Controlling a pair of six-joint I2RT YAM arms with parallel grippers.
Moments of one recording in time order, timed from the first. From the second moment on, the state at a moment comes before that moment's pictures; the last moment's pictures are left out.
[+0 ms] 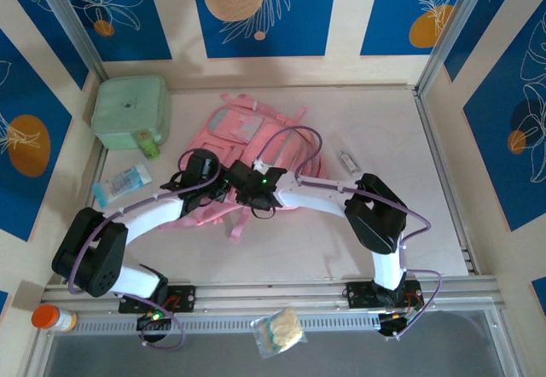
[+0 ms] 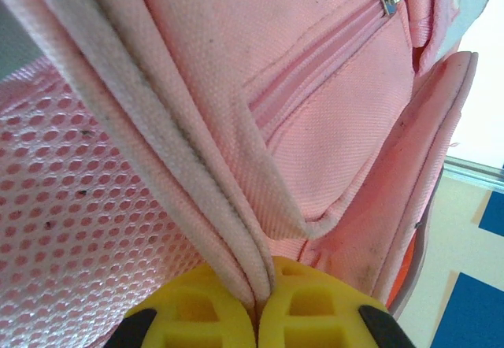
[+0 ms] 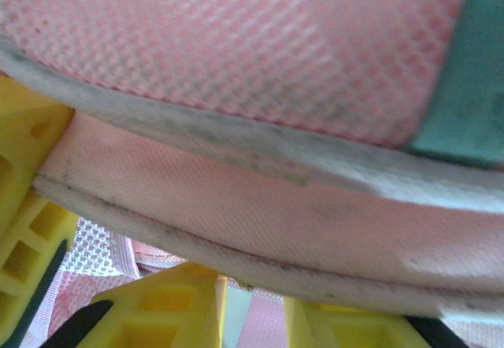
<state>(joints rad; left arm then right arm) -0.49 1.41 0.68 0.03 0.13 -1.47 1.02 1.90 1.39 -0.59 0.26 1.19</state>
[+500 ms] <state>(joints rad) -0.49 1.41 0.68 0.08 0.13 -1.46 1.02 1.91 1.39 -0.60 0.32 1.05</state>
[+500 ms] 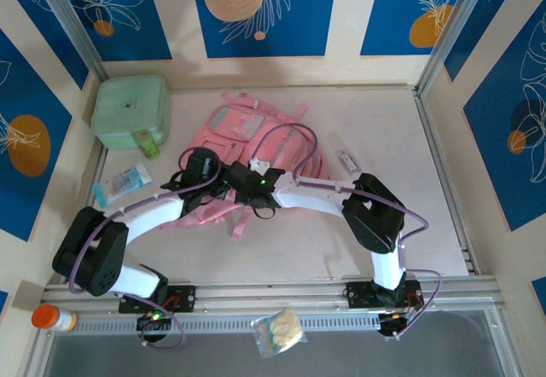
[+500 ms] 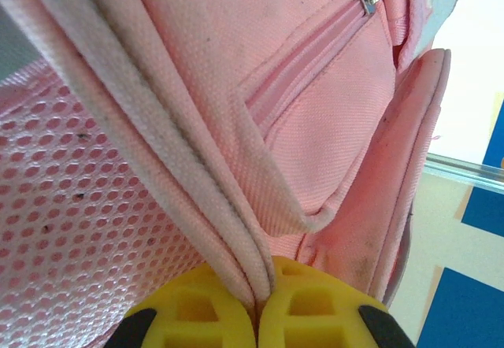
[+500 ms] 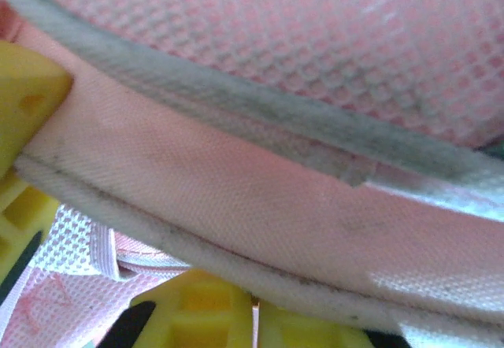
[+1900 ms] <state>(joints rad) -0.37 1.43 0.79 -0.05 0.33 -1.14 0.94 1.73 1.22 -0.63 0.18 0.49</state>
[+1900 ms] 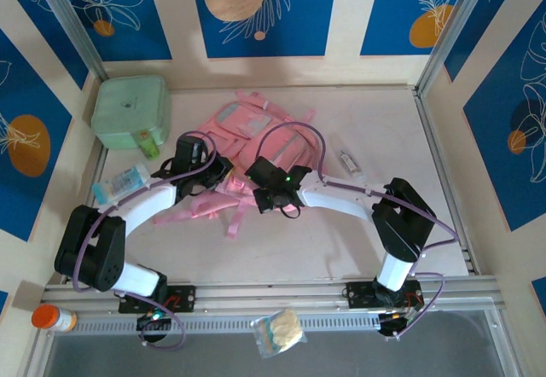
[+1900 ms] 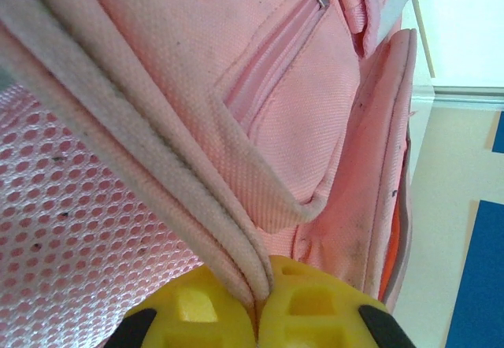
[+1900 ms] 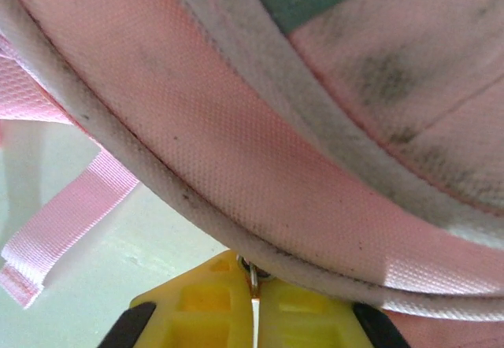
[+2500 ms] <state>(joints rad) -0.25 1.64 1.15 -0.40 0.43 -0.77 0.98 1.62 1.30 -0.81 0.24 0.45</state>
